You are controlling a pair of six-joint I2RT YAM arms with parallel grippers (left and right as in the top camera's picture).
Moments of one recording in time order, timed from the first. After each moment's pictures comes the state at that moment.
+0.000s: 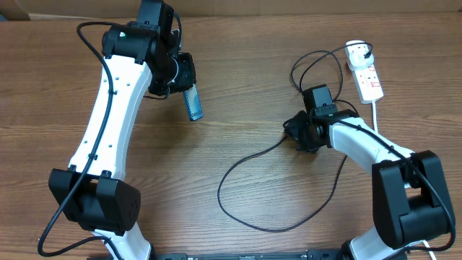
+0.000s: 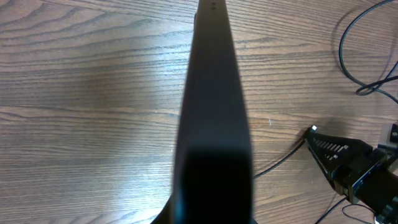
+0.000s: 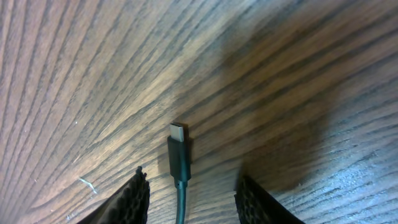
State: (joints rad) left arm -0.20 1.89 1.94 -1.31 0.20 -0.38; right arm 0.24 1.76 0.96 -0.45 -0.15 0.99
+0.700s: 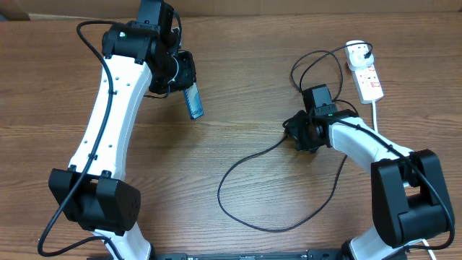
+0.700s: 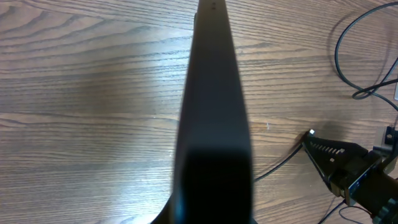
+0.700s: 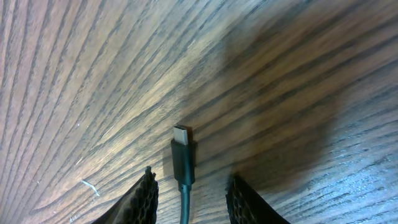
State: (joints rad) left arm -0.20 1.89 1.94 -1.29 0.20 -0.38; right arm 0.24 1.77 0.96 -0.44 -0.15 1.00
